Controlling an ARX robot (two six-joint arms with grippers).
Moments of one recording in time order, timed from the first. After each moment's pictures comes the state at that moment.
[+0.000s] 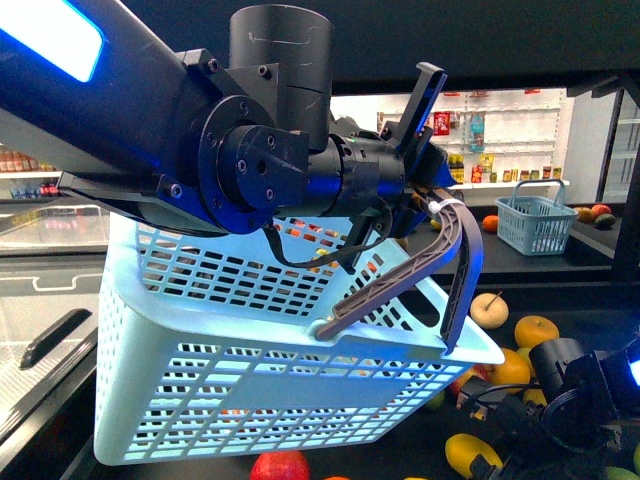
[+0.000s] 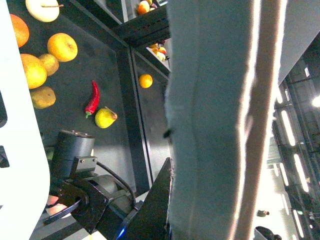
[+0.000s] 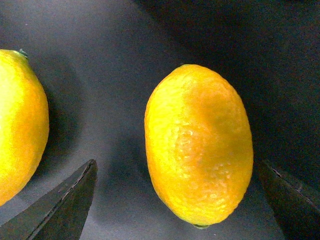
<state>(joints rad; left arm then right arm) -0.50 2.13 1.61 0.41 0.46 -1.07 -0.07 2.96 2.19 -0.23 -0.41 -0.74</state>
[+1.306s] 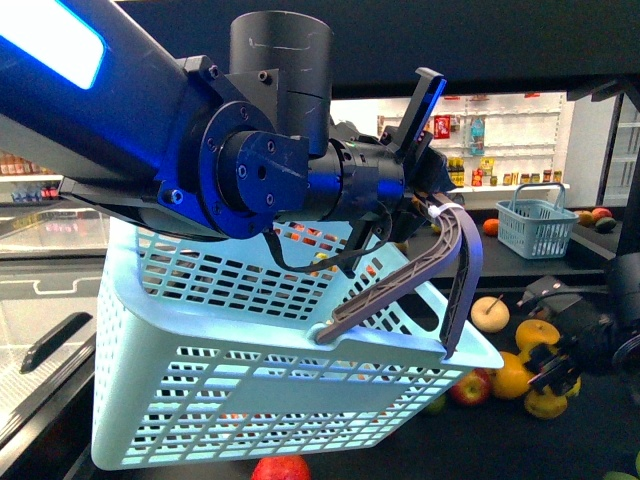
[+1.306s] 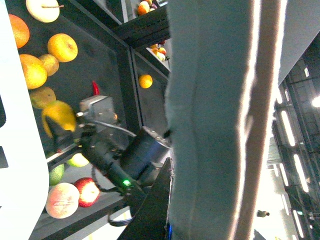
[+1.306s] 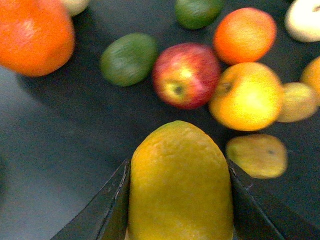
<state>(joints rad) -0.50 2.13 1.61 0.41 0.46 -1.07 -0.17 2.57 1.79 0.20 -0.24 -0.53</state>
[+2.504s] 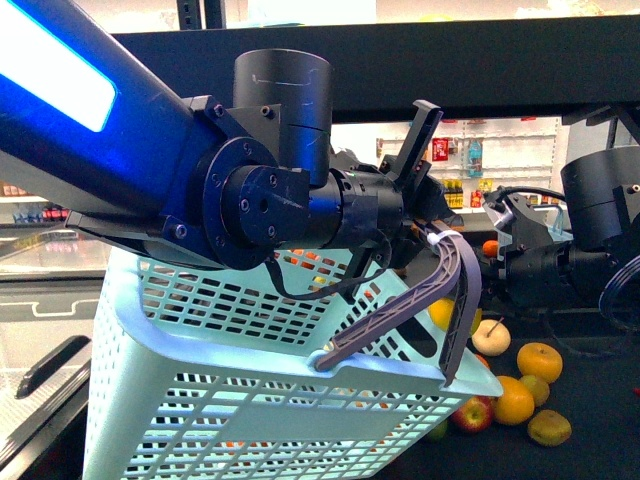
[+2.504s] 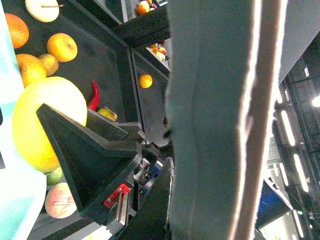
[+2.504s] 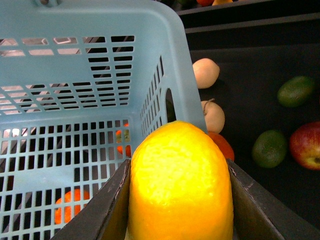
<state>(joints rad) -0.50 2.13 1.61 0.41 0.46 -1.07 0.04 2.12 1.45 0.29 -0.45 0.20</state>
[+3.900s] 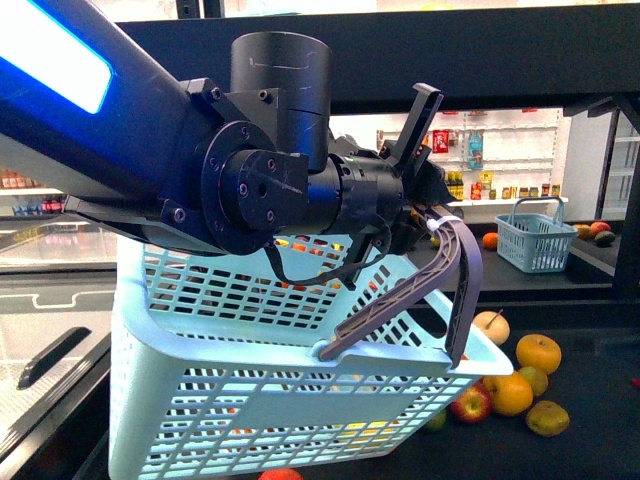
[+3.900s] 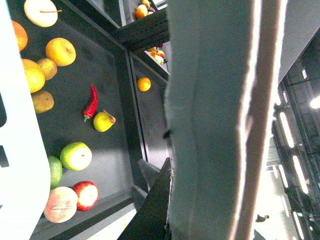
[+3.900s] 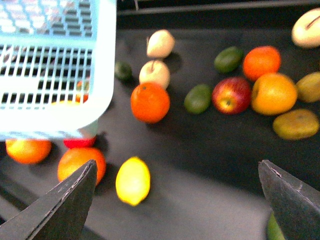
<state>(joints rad) -0.49 2.13 1.62 0.41 0.47 -1.07 -0.33 2.01 0.99 0.55 -0.75 -0.14</state>
